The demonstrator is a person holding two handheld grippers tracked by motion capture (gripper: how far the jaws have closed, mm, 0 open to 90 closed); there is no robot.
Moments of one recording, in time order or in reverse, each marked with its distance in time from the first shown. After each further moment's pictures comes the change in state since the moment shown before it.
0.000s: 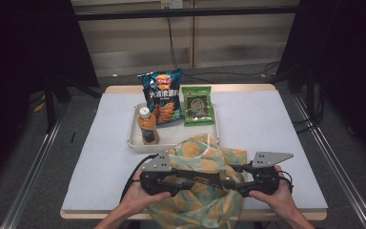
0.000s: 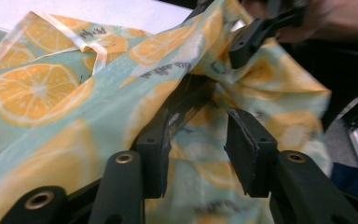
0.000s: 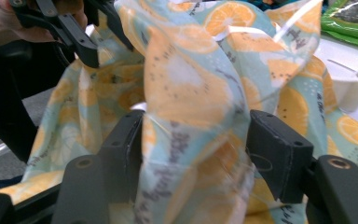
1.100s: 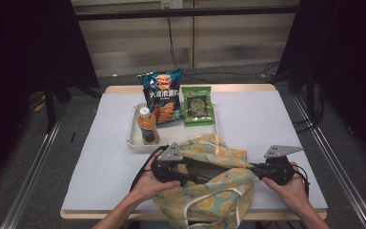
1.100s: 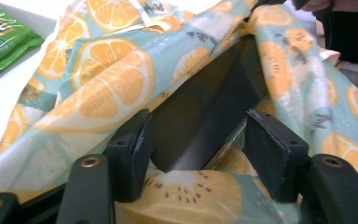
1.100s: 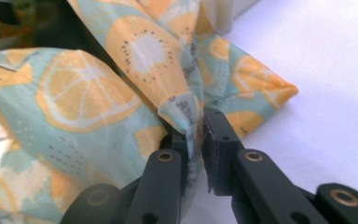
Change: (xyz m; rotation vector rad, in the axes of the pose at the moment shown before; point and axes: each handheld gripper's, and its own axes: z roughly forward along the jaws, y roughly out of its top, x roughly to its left) left arm 0.033 -0.003 0.033 0.048 0.099 0.013; right arm -0.052 -0.026 -0.020 0.157 -0.243 0.095
